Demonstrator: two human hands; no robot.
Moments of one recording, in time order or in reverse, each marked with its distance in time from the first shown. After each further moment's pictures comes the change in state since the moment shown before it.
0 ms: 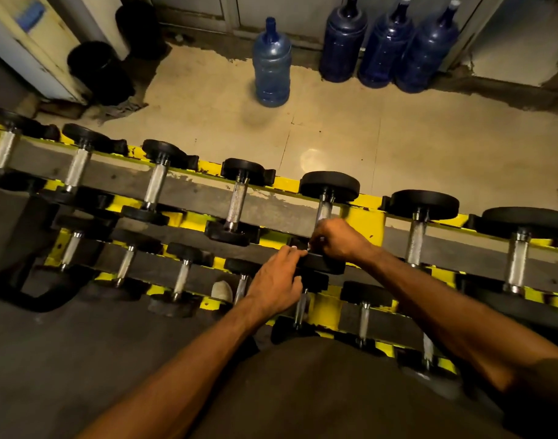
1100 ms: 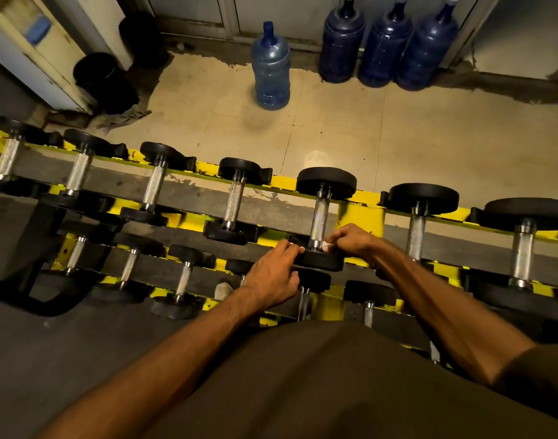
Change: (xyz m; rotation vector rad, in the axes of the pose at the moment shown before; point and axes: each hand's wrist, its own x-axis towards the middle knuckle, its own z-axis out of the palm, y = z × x) left_hand 0.008 0.004 -0.007 0.097 -0.041 0.023; right_hand -0.015 0.034 0.013 0.771 -0.116 0.534
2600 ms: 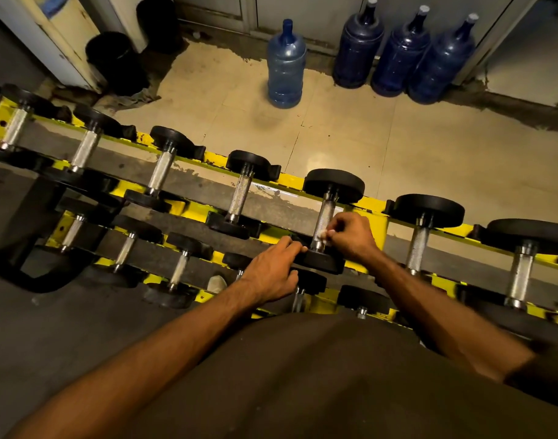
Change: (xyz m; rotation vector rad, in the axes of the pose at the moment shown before) left_hand 0.001 -0.005 -0.002 -0.005 -0.005 0.014; right_hand 0.002 -0.016 0.010 -0.164 0.399 -0.299
